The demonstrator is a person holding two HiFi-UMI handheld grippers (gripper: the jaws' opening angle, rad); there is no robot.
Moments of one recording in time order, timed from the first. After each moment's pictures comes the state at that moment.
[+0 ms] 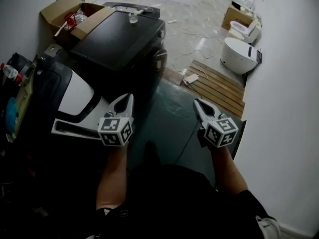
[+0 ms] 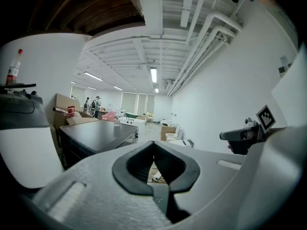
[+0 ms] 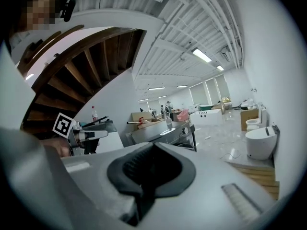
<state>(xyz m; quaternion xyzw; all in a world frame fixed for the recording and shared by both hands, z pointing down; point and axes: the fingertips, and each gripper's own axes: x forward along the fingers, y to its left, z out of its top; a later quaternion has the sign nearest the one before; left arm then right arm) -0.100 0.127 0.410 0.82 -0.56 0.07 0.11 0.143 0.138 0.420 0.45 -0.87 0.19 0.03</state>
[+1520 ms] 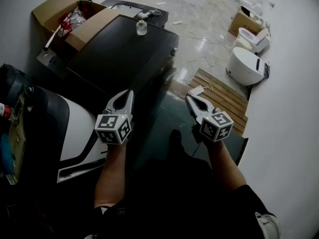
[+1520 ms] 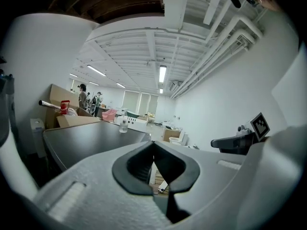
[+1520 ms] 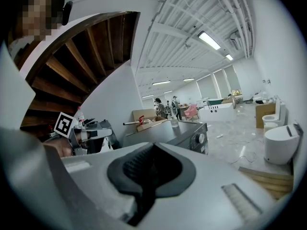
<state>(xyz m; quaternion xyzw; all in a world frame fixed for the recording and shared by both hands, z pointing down) -0.202 -0.151 0.424 0.82 -0.56 0.06 0.14 0.008 -0.153 0.436 0.40 -0.89 0.21 0.05</state>
